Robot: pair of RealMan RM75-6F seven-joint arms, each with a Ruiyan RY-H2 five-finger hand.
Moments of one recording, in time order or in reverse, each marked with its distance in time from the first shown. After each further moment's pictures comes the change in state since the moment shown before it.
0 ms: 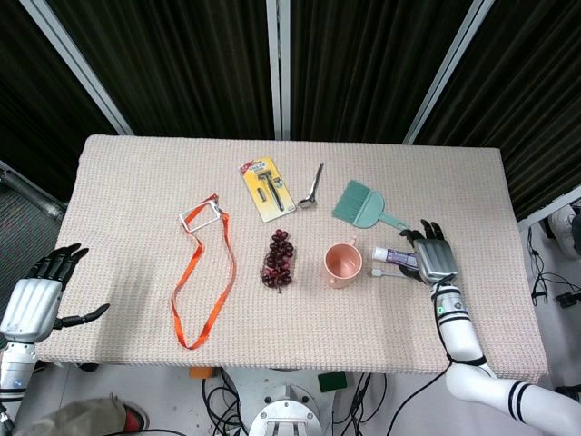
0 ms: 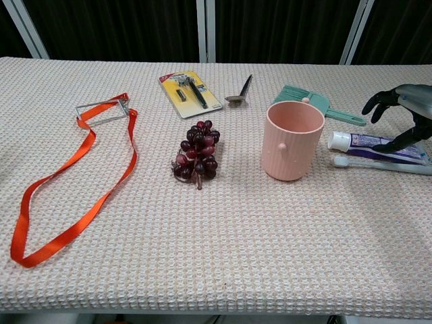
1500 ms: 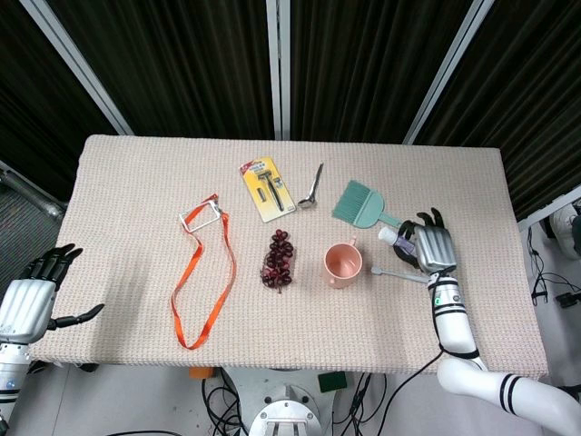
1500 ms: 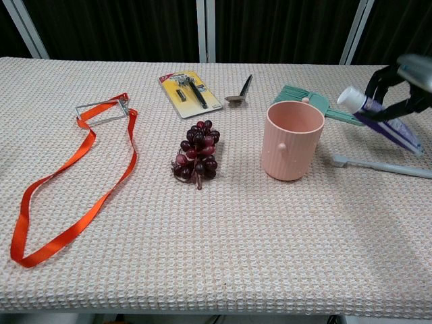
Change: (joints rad) left arm 0.004 0.013 0.000 0.012 -0.005 -0.001 -0.022; right arm 0.027 0.005 0.040 -0.034 -0.024 0.125 0.143
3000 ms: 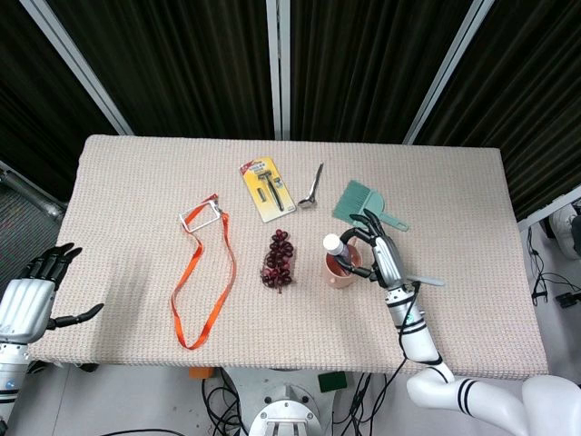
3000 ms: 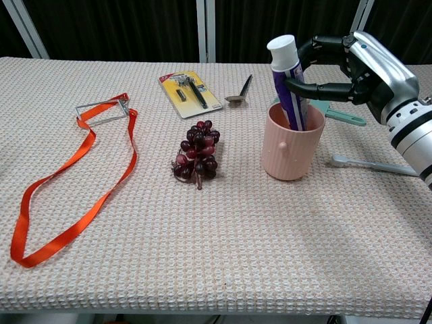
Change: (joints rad) left arm 0.003 0.005 -0.003 -0.007 0.005 0.010 0.004; right arm 0.007 -0.300 -0.074 0.313 -0.497 0.186 0.877
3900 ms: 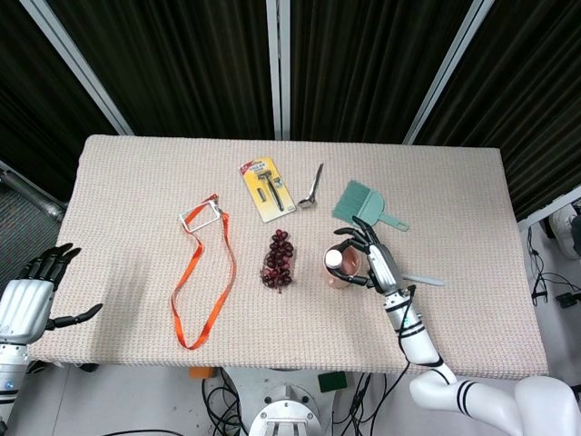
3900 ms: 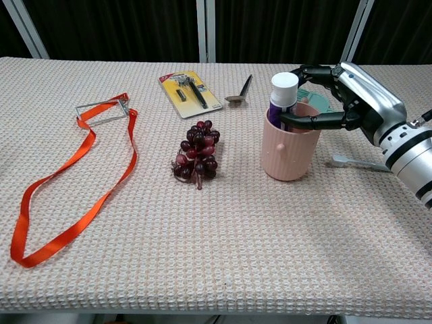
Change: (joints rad) left arm 0.004 -0.003 0.000 0.009 -0.002 0.003 -0.006; right arm -0.002 -0.025 -0.044 0.084 -0.019 -0.044 0.048
